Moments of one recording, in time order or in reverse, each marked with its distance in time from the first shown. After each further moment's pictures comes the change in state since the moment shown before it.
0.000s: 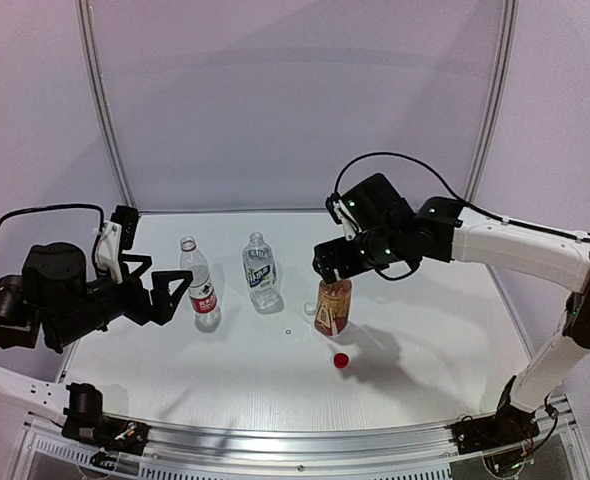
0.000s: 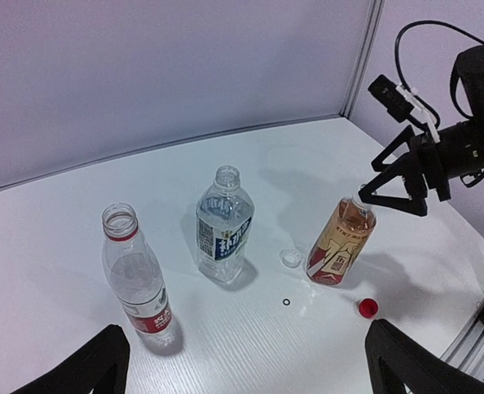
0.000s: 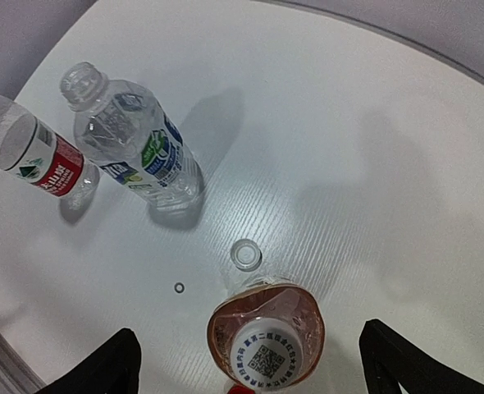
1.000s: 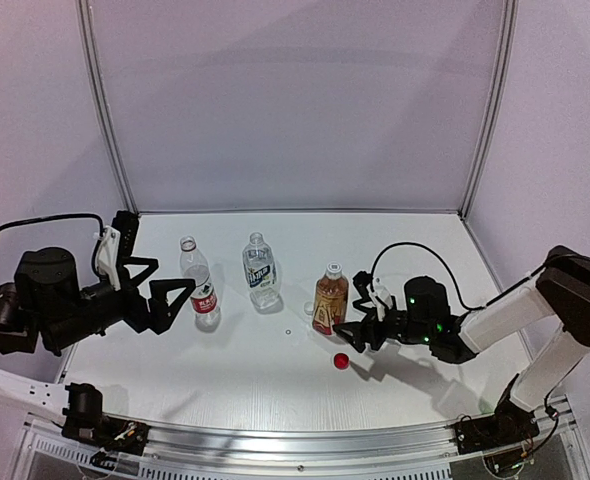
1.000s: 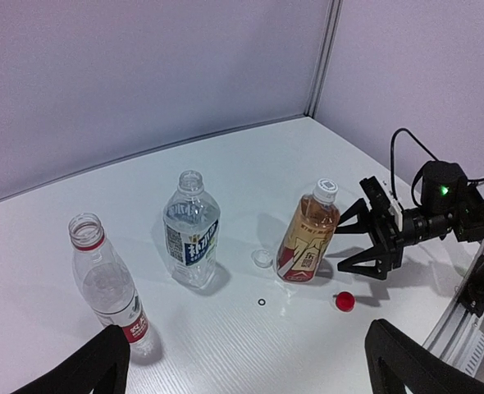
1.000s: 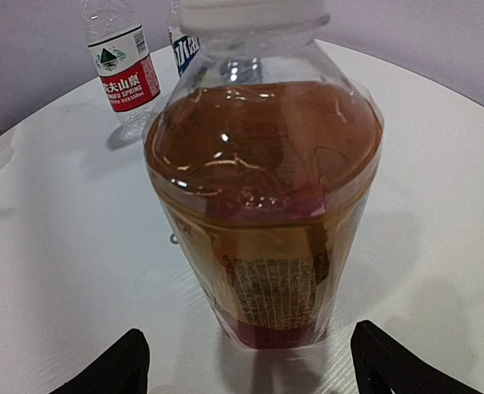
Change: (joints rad) left arm 0.000 -0.048 -0.055 0.081 0.101 0.078; right arm -0.143 -0.034 -0.994 1.391 -0.420 -0.362
